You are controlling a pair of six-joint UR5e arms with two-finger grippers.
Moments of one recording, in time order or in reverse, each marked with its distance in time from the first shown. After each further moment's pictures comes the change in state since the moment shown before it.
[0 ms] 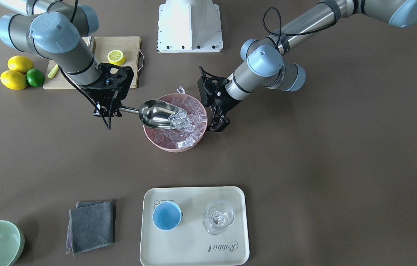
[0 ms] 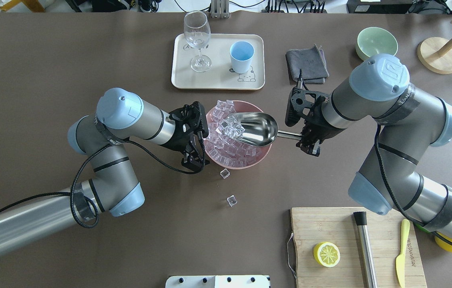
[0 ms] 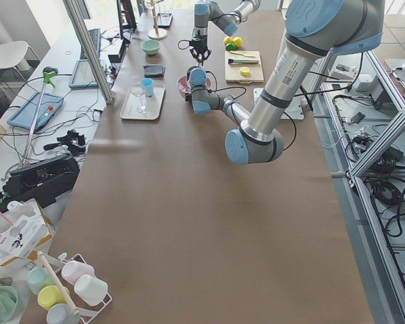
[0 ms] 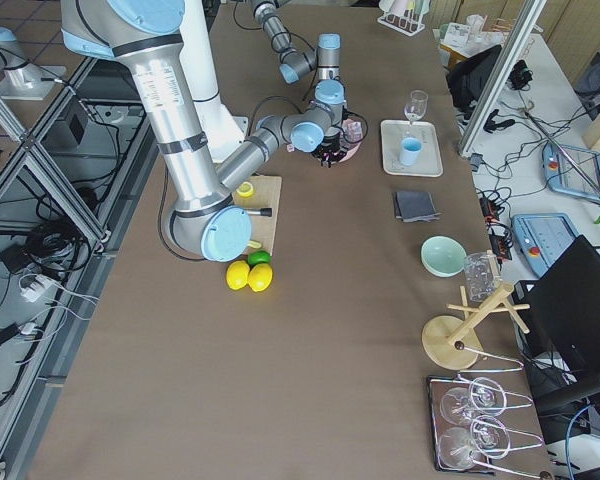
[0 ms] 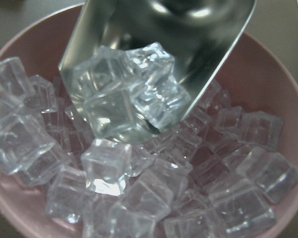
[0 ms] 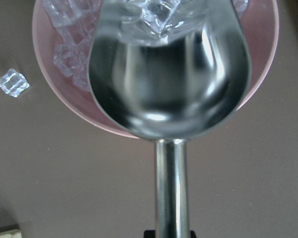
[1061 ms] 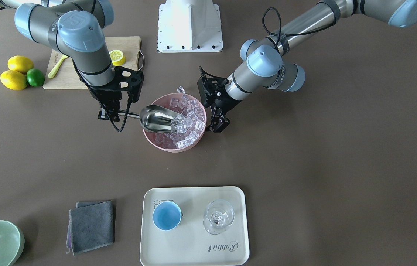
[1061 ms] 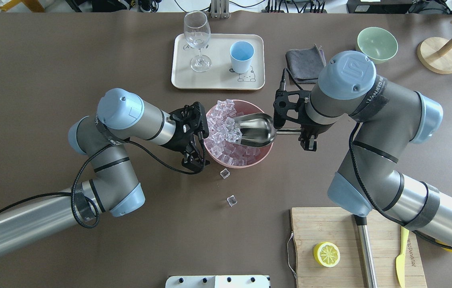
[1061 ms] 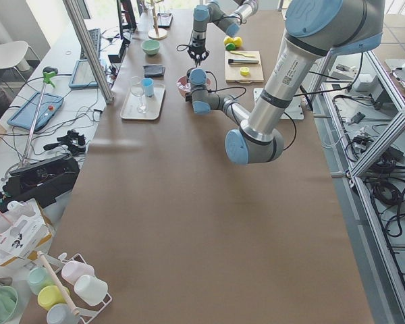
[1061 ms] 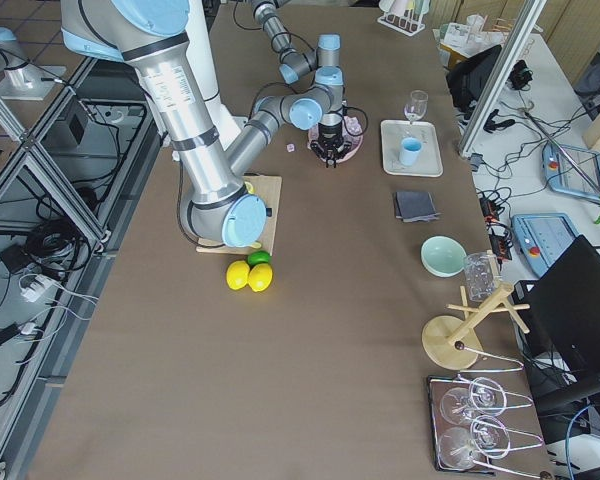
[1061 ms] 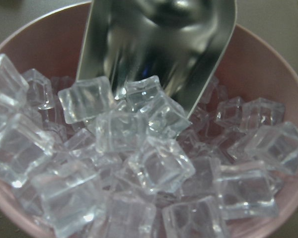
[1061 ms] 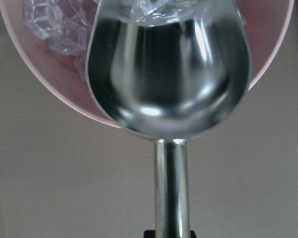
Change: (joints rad) left arm 0.001 -0.001 0.004 0.001 0.001 0.000; right arm -0.031 0.099 0.004 -0.264 -0.157 -0.155
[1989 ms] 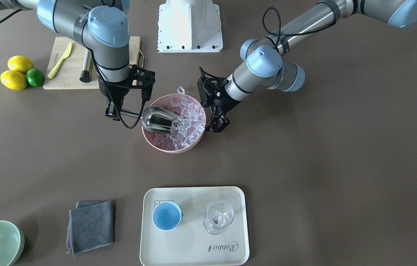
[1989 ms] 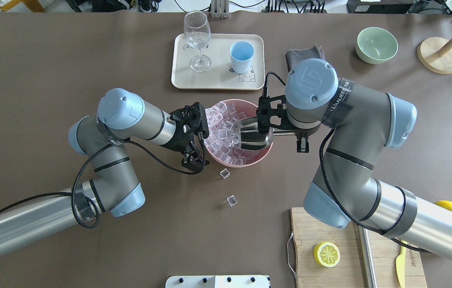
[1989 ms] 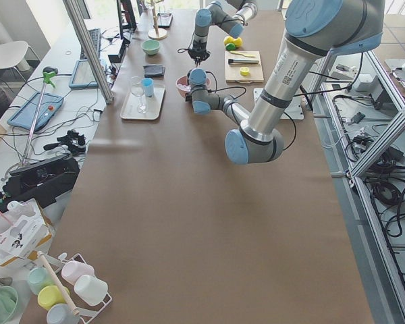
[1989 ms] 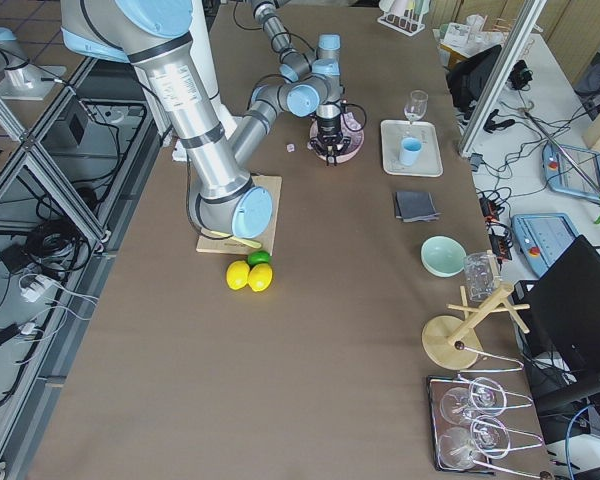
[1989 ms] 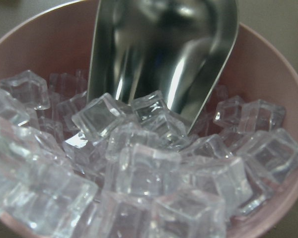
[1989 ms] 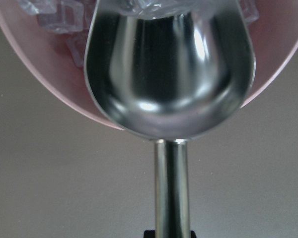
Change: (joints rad) left arm 0.000 -0.001 0.000 0.004 0.000 0.004; right arm -0.055 0.083 0.001 -0.195 -0.154 -0.030
